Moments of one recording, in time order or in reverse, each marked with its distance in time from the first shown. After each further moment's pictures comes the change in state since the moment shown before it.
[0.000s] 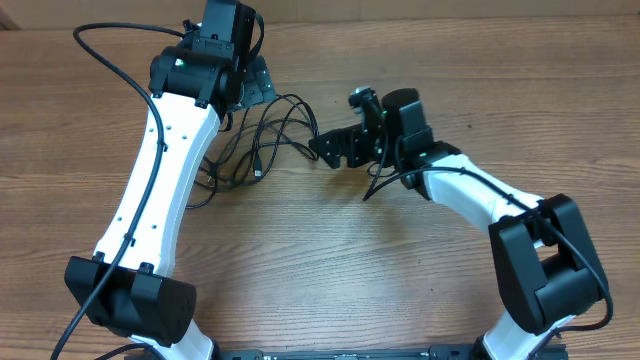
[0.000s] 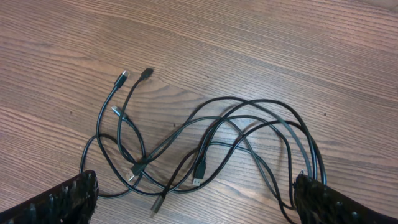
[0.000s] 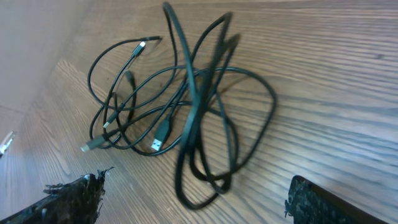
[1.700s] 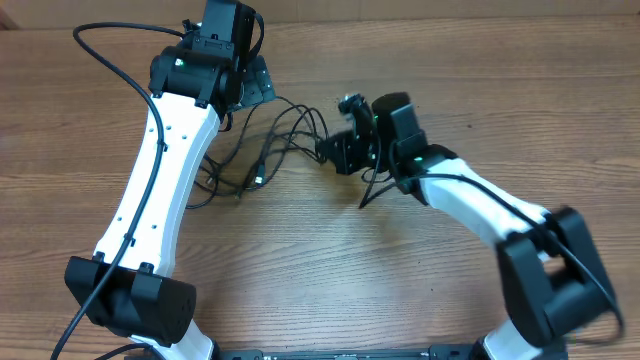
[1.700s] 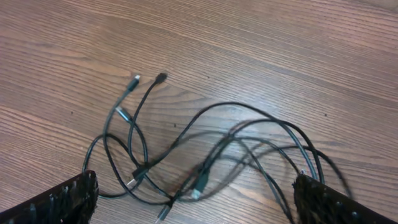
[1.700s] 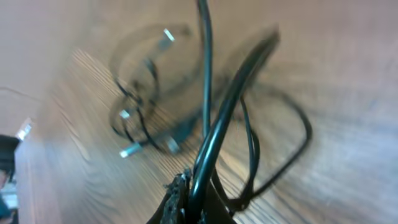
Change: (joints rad) left arm 0.000 0.000 0.000 0.000 -0.003 0.000; right arm 0.021 -0.081 0.000 -0.066 -0.024 0.001
